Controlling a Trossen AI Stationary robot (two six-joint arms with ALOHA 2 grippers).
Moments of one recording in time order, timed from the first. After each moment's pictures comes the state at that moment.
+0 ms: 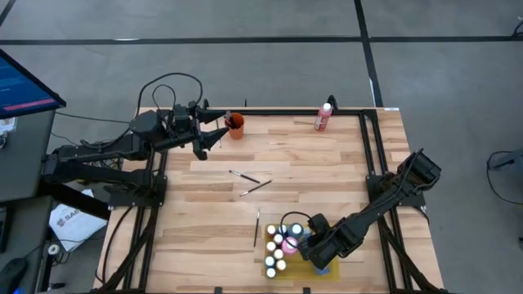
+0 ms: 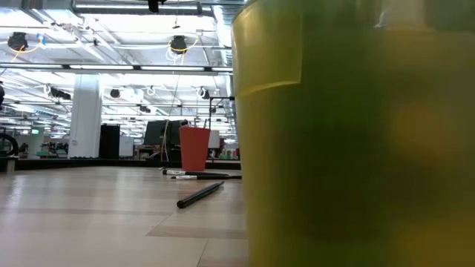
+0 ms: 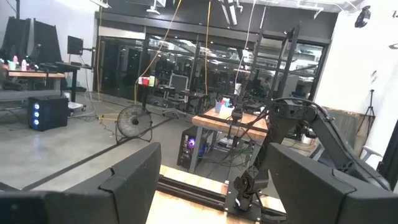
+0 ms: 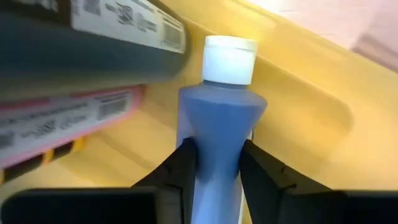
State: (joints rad) left arm 0.20 0.90 0.81 0.27 -0.08 -0.16; right arm 0.70 1.78 1.10 -0.72 0.19 1.80
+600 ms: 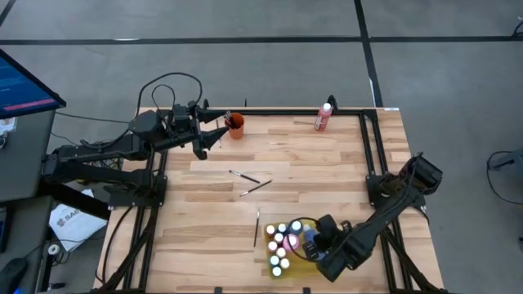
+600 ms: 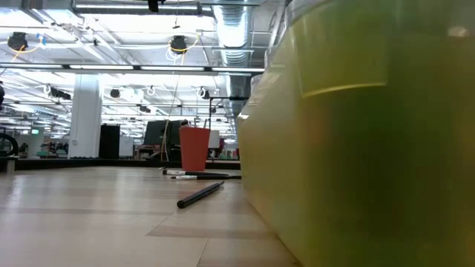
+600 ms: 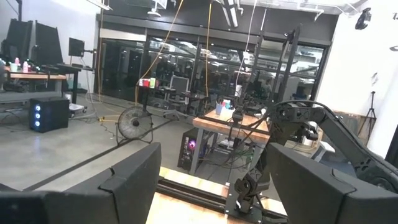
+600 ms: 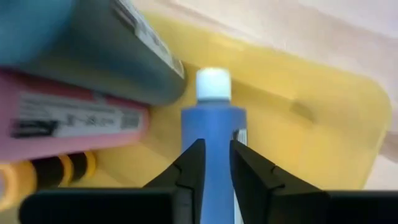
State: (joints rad) left arm 0.20 0.90 0.81 0.28 -0.09 -0.16; right arm 0.80 1.79 1.24 -0.96 0.44 1.89
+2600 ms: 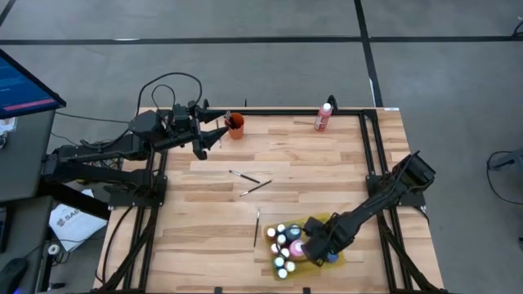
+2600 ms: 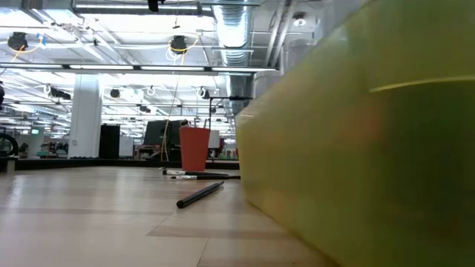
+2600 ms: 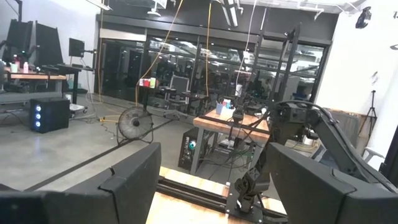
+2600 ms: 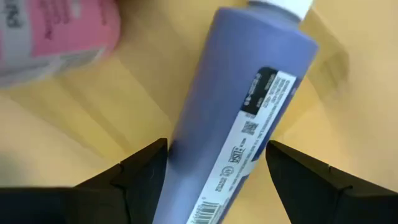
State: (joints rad) left arm 0.20 0.90 0.81 0.28 -0.09 -0.15; right arm 0.66 1.82 1.20 -0.92 -0.04 1.27
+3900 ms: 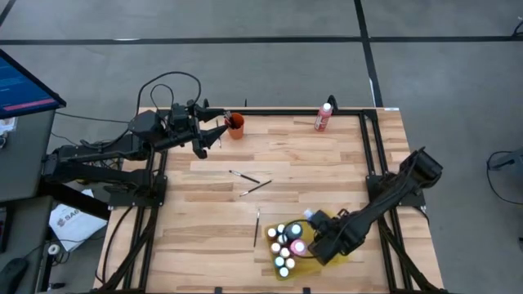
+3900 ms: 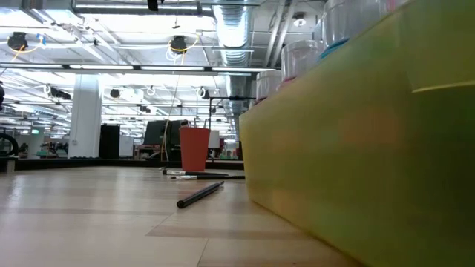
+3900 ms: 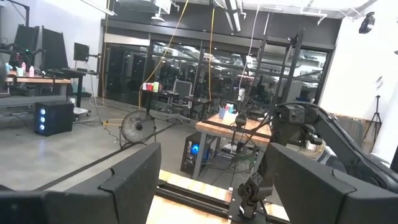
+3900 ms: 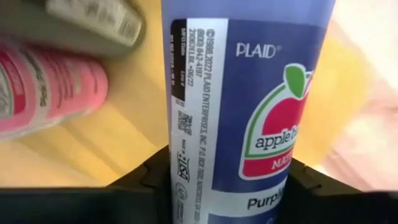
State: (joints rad) left arm 0.20 0.90 0.81 0.29 -0.11 -0.15; right arm 0.70 1.74 1.21 -1.02 0.16 1.47
